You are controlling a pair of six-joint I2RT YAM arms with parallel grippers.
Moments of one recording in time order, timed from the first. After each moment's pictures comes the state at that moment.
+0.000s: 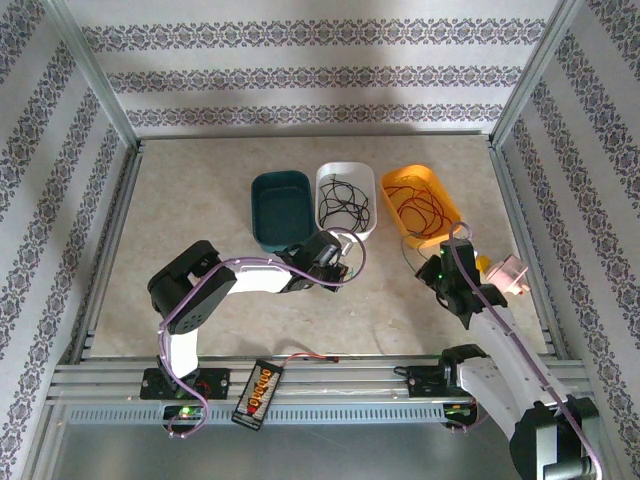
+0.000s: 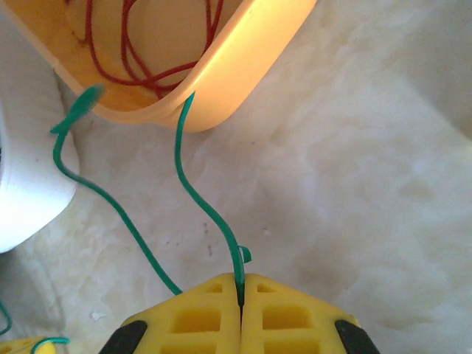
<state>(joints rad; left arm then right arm) -0.83 1.89 1.00 0.03 0.05 -0.35 0.16 0.81 0.46 -0.49 0.06 0.79</state>
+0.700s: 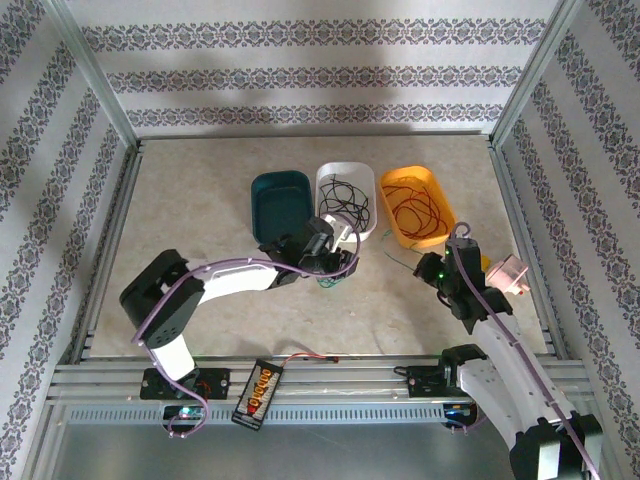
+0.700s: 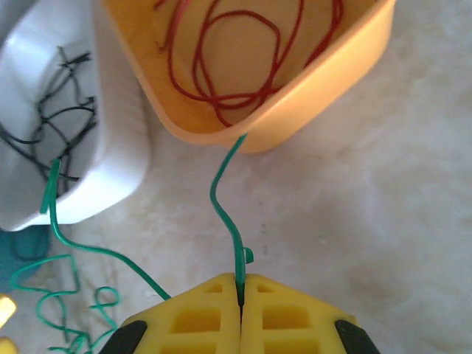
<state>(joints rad) -0.82 1.70 1.01 0.04 0.12 -0.37 0.16 0.74 0.47 -0.45 -0.06 0.70</state>
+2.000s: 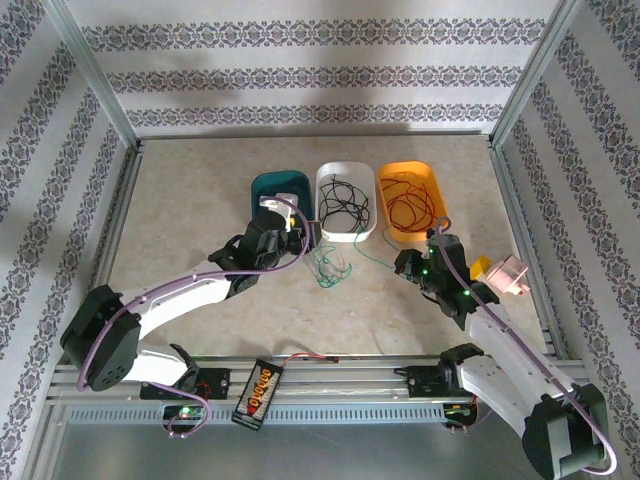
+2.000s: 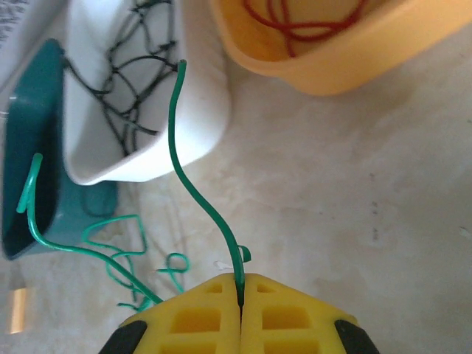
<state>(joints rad) -0.70 1.36 0.80 0.11 -0.20 -0.52 0.32 0.85 0.47 -0.28 -0.15 0.78</state>
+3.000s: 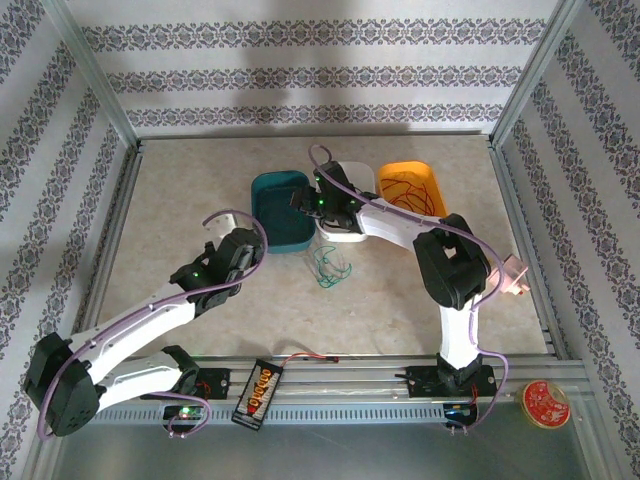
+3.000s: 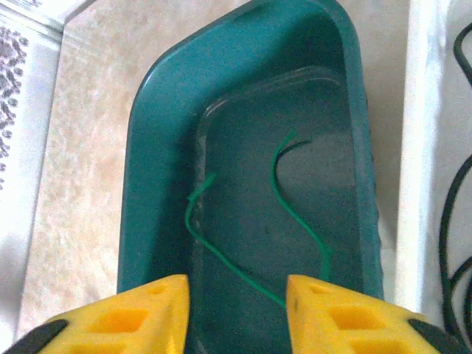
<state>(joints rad) -0.67 1.07 0.71 -0.33 -0.61 -0.70 0.61 1.95 1.38 -0.10 -0.15 0.81</state>
